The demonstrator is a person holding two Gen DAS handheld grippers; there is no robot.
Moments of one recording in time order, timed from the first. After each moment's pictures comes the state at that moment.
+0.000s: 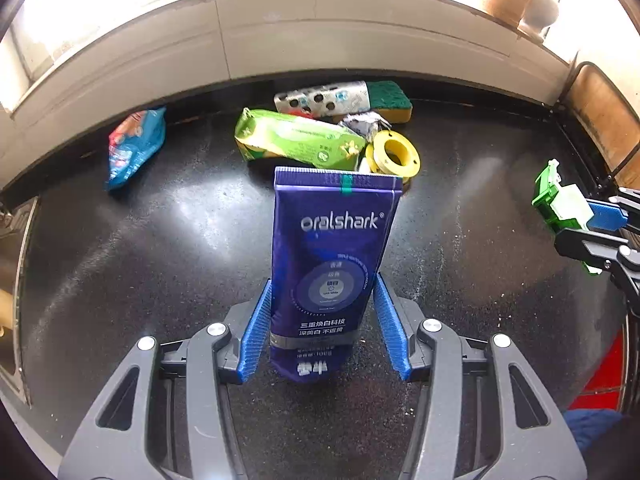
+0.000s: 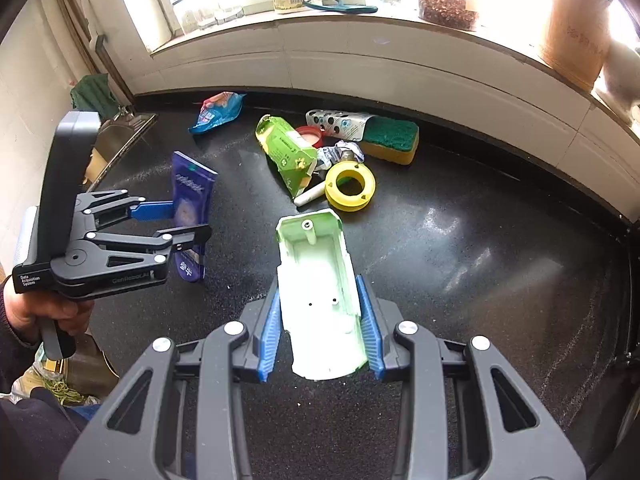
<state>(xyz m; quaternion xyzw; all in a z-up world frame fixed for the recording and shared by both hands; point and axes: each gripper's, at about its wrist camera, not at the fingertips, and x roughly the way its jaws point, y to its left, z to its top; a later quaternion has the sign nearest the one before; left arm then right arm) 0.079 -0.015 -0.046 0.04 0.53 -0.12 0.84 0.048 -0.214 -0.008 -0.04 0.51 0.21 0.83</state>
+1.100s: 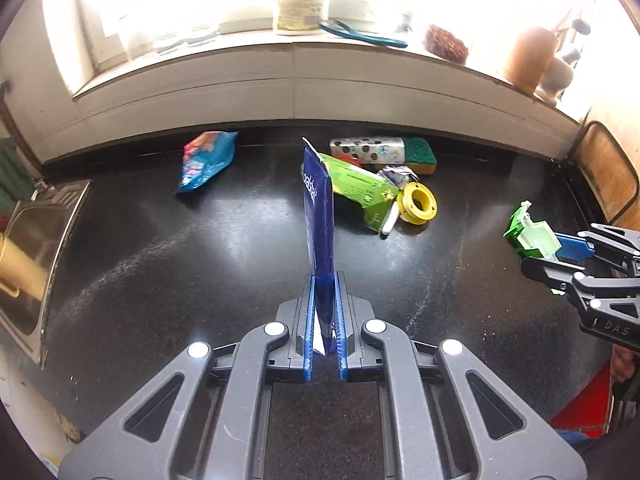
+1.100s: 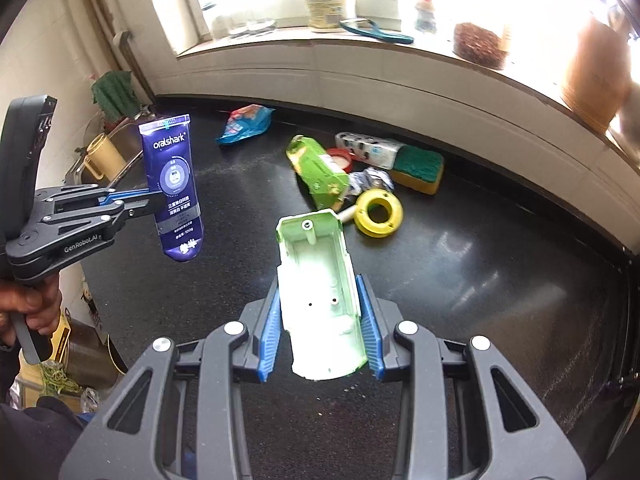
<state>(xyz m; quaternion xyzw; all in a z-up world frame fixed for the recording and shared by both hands) 0.045 0.035 0.020 -0.01 0.48 -0.06 0.87 0.043 -0.185 0.011 -0.07 0.49 0.25 0.83</state>
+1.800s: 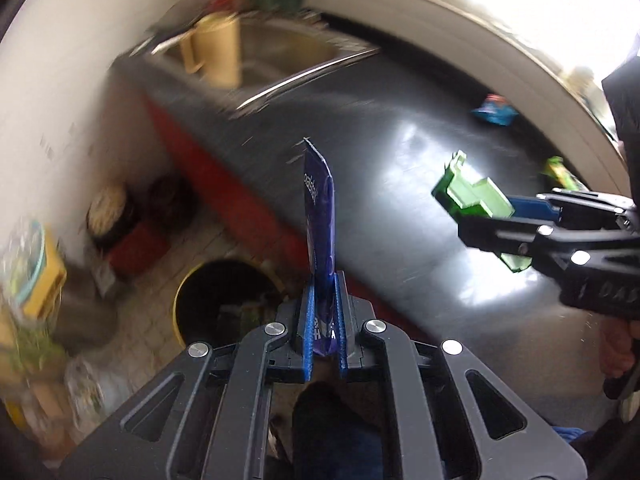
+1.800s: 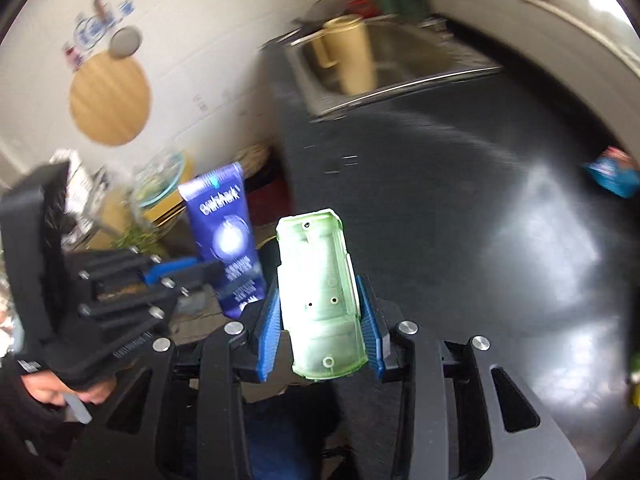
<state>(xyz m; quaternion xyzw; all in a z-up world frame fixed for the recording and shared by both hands) -0.235 0.262 -0.055 -0.22 0.49 0.25 0.80 -0.080 0.173 -0.030 -0.19 0.50 0.58 0.61</state>
